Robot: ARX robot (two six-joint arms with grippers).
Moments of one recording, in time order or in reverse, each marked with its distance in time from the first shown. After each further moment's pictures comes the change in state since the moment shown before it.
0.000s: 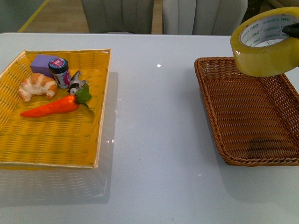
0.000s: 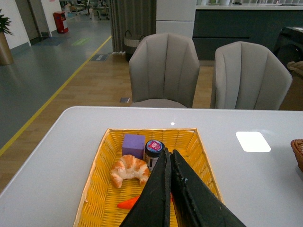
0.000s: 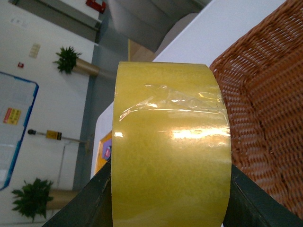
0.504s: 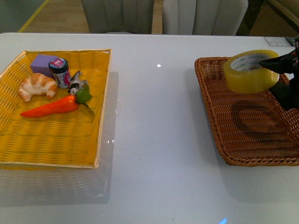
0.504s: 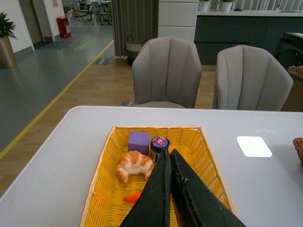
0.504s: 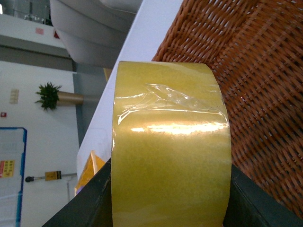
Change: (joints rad) left arm 0.083 -0.217 -0.091 -0.114 0.073 0.001; right arm -0.039 0.474 0.288 0.084 0.052 0.143
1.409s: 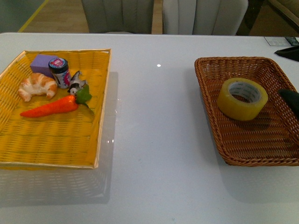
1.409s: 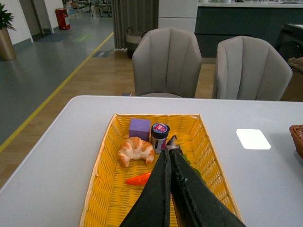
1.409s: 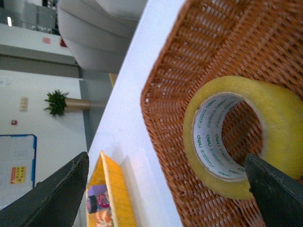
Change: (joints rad) left arm 0.000 -0.428 0.000 -0.437 0.000 0.002; right arm -0.054 -0.180 -0.187 0.051 -0.034 0.021
